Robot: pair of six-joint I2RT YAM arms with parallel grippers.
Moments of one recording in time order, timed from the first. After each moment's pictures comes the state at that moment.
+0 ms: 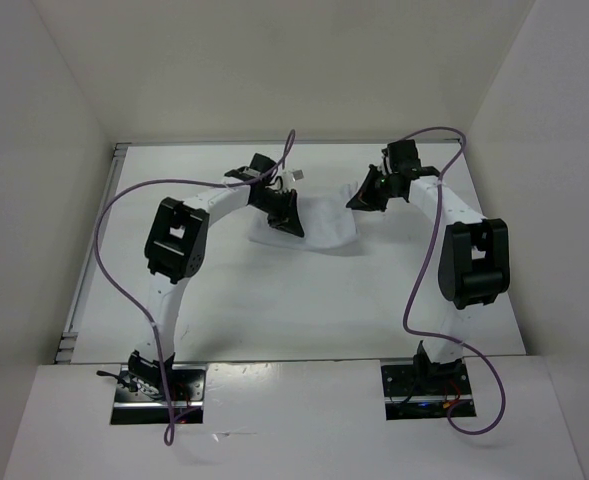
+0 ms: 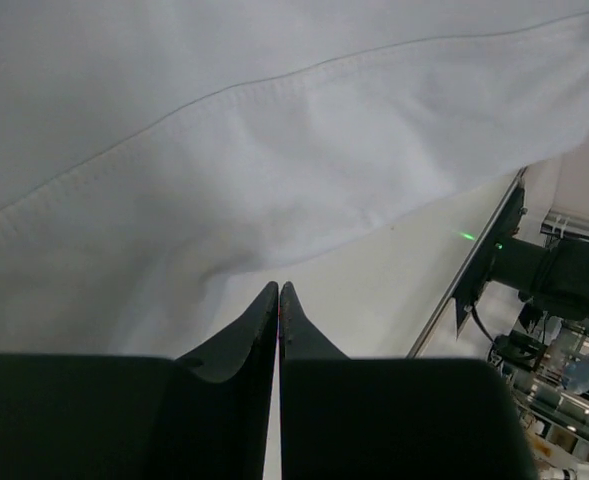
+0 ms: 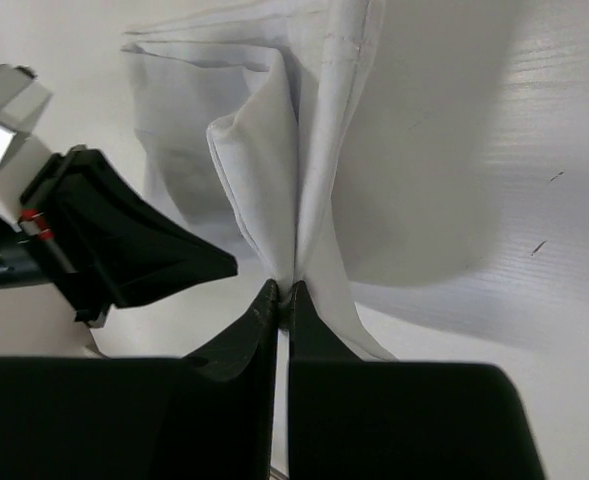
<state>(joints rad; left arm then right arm) -0.41 2.27 1.79 -0.58 0.79 -0.27 0.13 1.82 1.40 -0.50 -0.42 0.60</state>
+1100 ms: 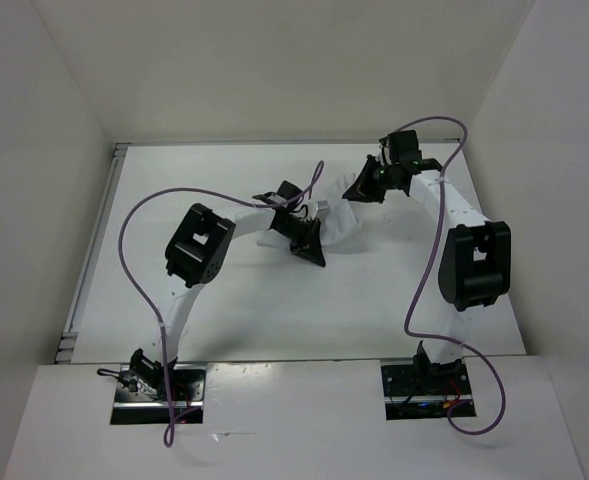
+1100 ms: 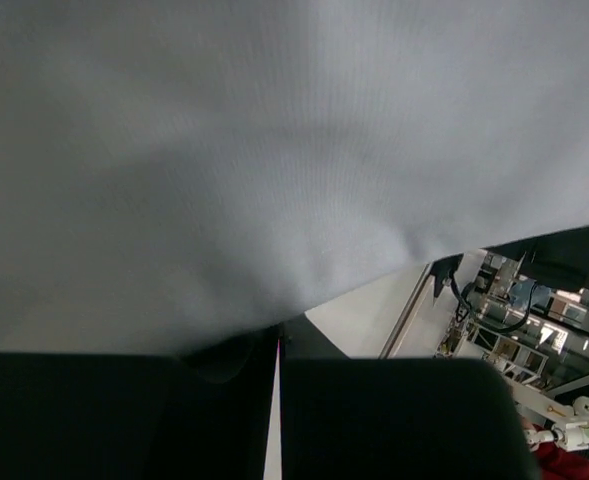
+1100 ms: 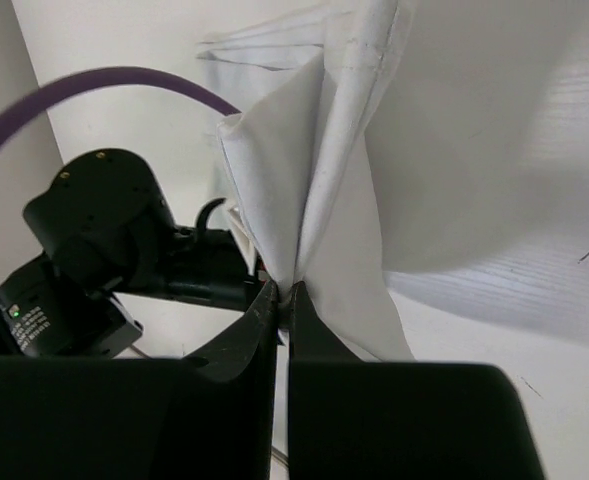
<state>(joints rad) -0.54 2.37 1.70 -0.43 0.88 -0.38 0.14 1.80 1.47 -0.54 -0.47 0.60</state>
